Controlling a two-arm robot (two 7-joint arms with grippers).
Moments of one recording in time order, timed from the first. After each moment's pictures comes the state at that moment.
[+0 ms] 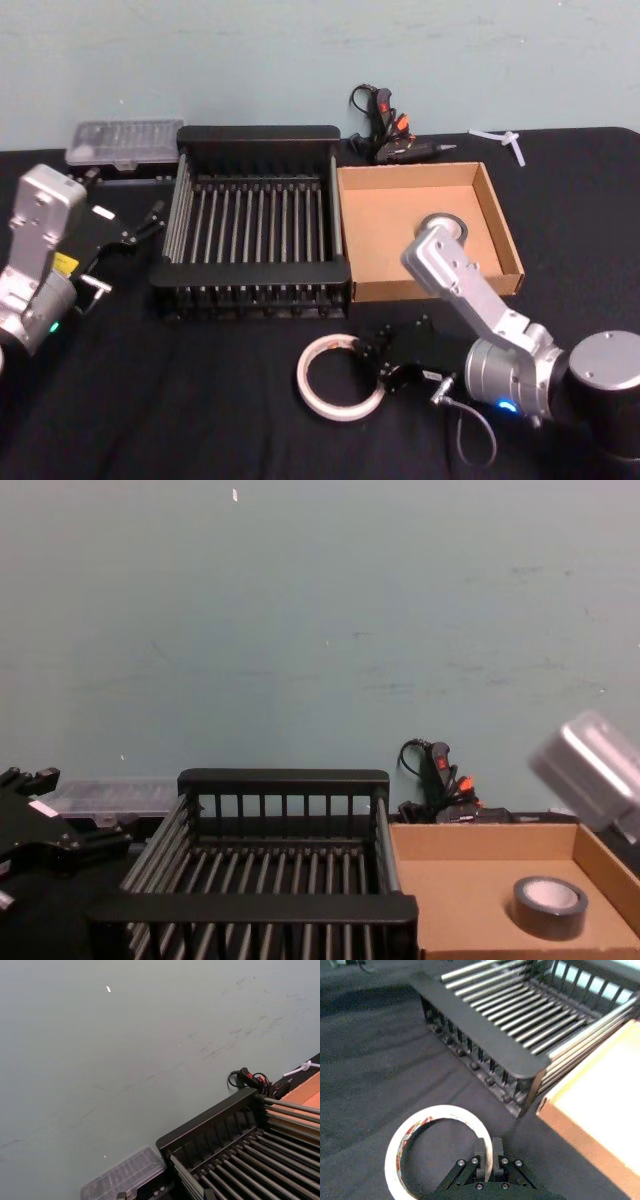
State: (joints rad) left arm -0.20 0.60 0.45 -1.41 -0.25 -0.12 0.03; right arm 0.09 0.48 -0.48 -1.72 0.20 0.48 0.45
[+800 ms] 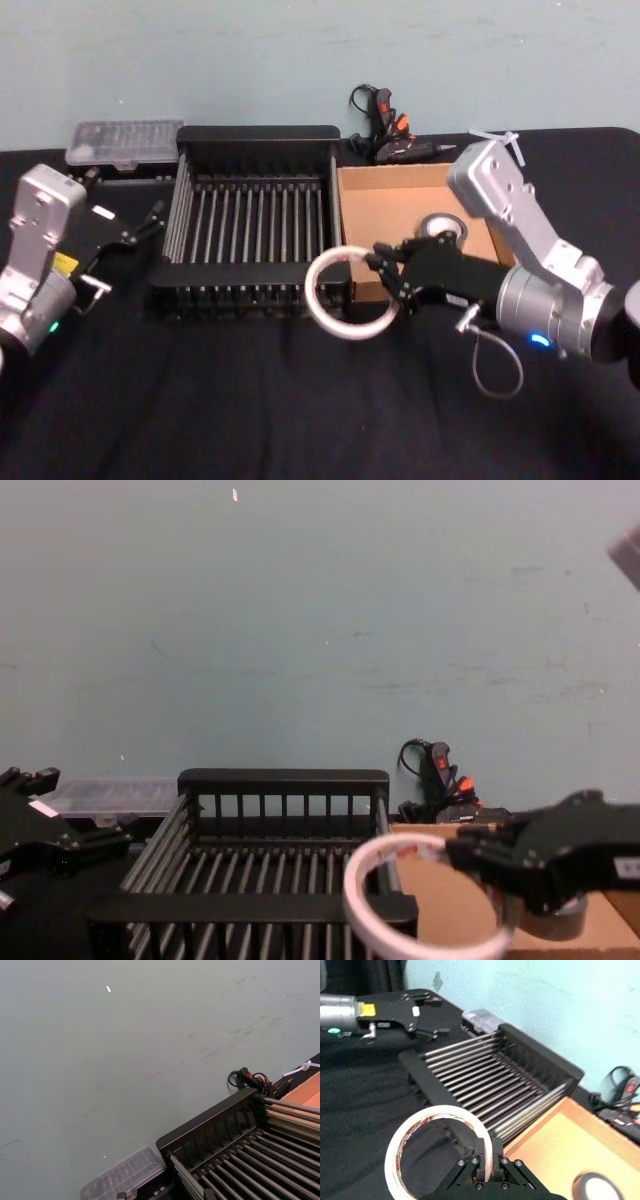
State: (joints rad) left arm -0.20 0.60 0.45 -1.41 -0.25 -0.12 0.03; right arm 0.13 0.53 -0.41 -1.84 0.25 0.42 0.43
